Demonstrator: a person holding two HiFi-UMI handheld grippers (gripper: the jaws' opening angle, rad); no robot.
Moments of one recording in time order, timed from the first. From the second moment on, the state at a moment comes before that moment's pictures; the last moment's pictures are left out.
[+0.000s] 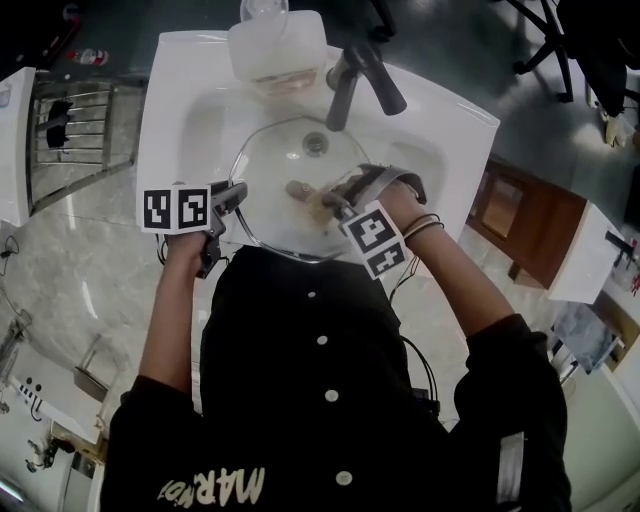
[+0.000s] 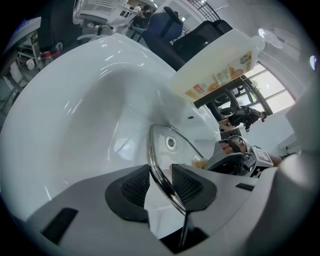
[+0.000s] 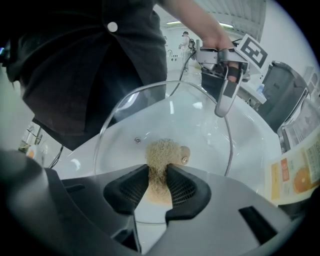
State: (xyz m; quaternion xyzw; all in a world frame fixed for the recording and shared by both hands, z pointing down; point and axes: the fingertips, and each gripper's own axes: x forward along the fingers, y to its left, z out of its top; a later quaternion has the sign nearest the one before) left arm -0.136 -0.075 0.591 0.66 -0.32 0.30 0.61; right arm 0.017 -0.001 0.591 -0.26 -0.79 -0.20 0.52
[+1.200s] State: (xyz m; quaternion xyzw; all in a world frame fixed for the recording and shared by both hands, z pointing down) left arm -0.137 -0.082 0.587 0.59 -0.30 0.15 0.73; right arm -0.096 -0.033 0.554 -0.10 -0.87 -0.26 0.41
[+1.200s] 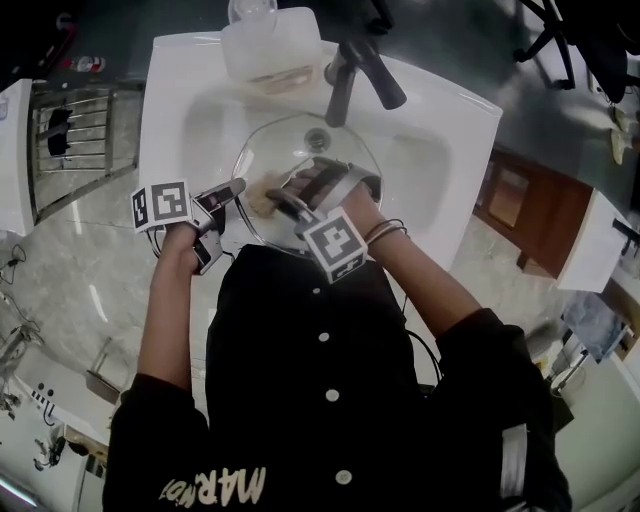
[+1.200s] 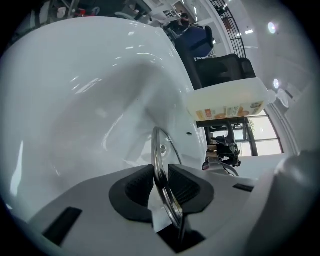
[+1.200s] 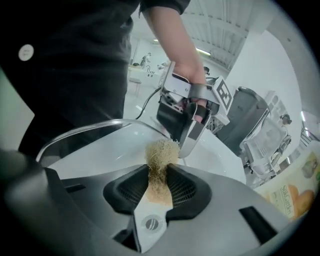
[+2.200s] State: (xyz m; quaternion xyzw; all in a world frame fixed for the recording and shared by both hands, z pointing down) left arm -0.140 -0.084 0.588 0.58 -0.31 0.12 0.75; right arm -0.064 0.028 0.536 -0.25 -0.85 -0.26 0.39
